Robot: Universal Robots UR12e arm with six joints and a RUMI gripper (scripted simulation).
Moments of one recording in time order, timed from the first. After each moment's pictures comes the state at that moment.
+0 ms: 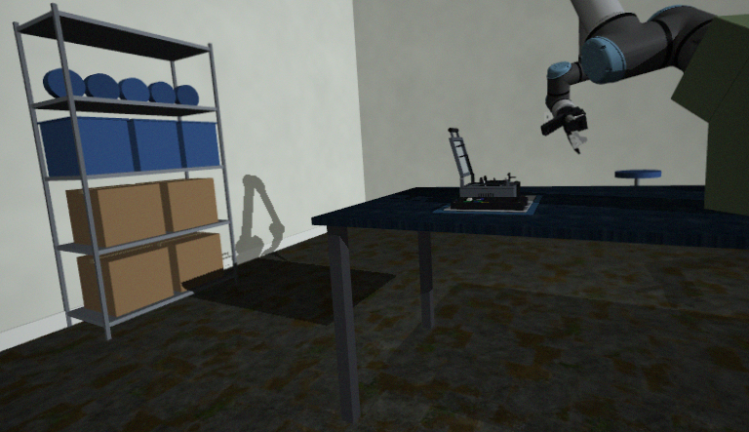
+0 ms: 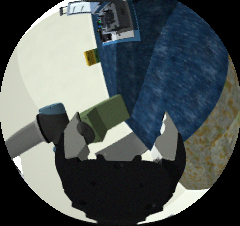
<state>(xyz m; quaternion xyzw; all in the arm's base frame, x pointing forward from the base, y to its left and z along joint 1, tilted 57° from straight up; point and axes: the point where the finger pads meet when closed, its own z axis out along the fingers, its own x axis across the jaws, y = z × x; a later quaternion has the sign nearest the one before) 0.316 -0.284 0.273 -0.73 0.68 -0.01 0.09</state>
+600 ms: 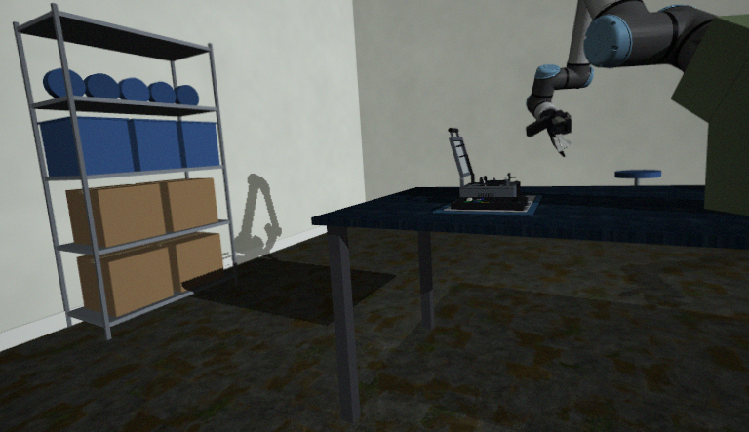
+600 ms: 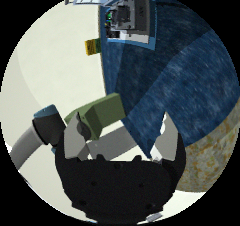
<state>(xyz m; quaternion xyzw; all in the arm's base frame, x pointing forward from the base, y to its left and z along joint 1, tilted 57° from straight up) 0.368 -0.253 0.256 -0.78 0.63 0.01 0.05</state>
